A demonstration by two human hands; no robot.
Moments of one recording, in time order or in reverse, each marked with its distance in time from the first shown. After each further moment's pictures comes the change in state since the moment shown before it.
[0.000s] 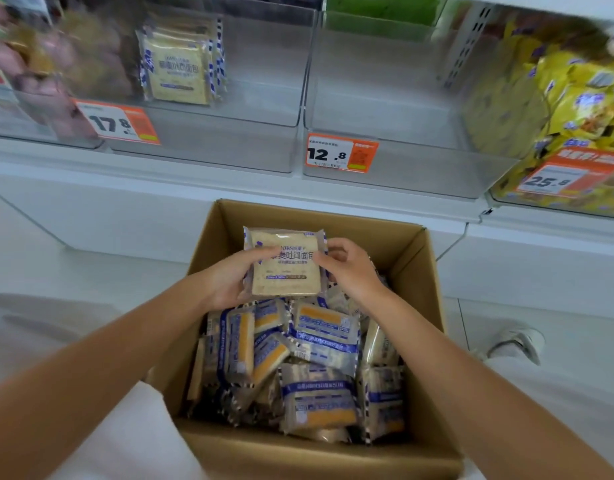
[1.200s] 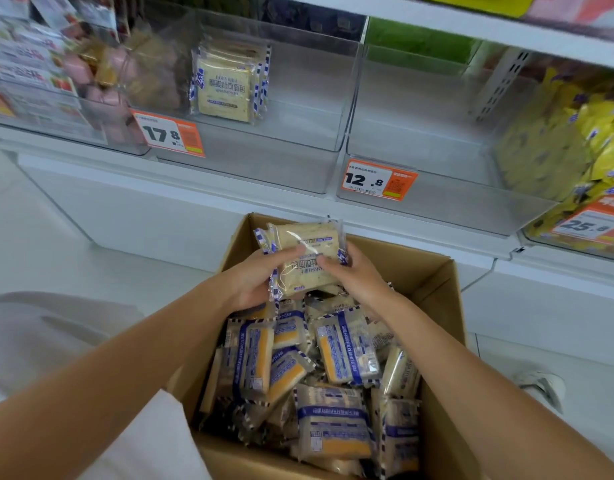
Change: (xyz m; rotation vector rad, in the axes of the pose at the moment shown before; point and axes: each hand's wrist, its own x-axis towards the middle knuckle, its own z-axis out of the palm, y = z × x) left_hand 0.002 0.013 -0.014 -0.034 0.016 0.204; right_hand 0.013 -0.034 0.024 -0.115 -0.142 -0.007
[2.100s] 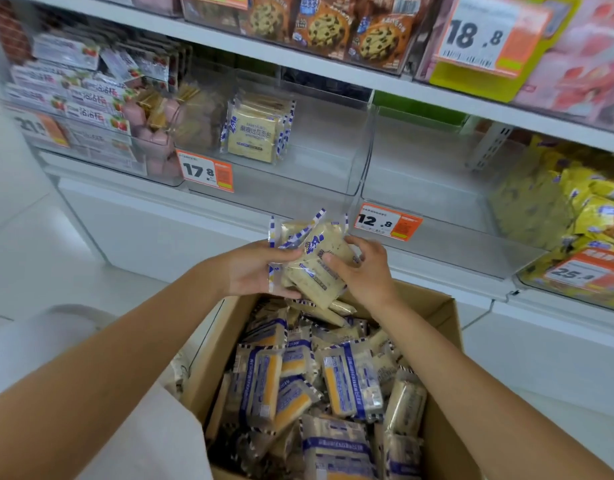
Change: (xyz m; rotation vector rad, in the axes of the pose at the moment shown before) left_hand -0.032 0.066 -0.021 0.036 -0.114 0.034; right_hand 0.007 -0.054 0.006 -0.264 0.287 -0.260
